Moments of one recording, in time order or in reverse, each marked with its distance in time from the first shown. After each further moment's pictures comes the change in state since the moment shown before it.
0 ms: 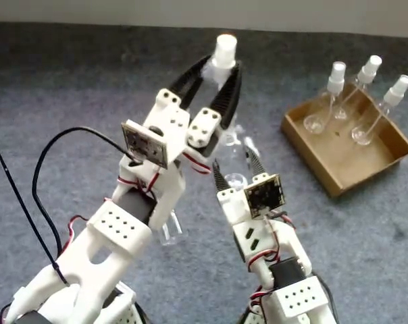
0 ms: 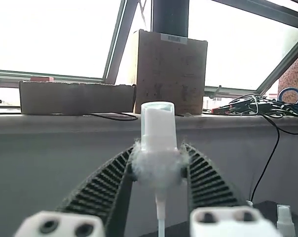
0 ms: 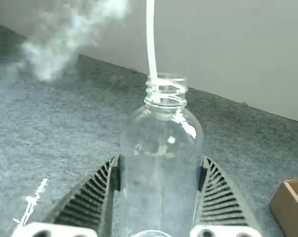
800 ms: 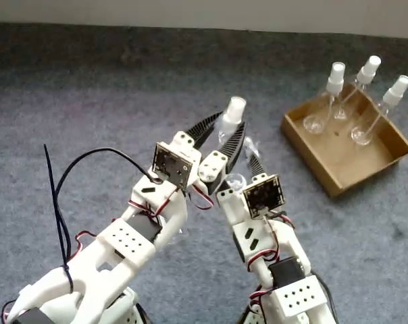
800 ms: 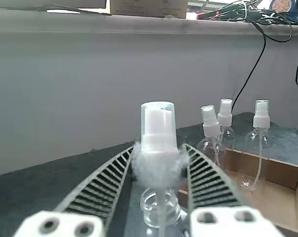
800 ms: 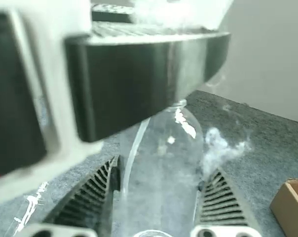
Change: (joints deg) left arm 4.0 0.1 16.6 0.0 1.5; right arm -0.3 0.0 0.0 0.0 0.1
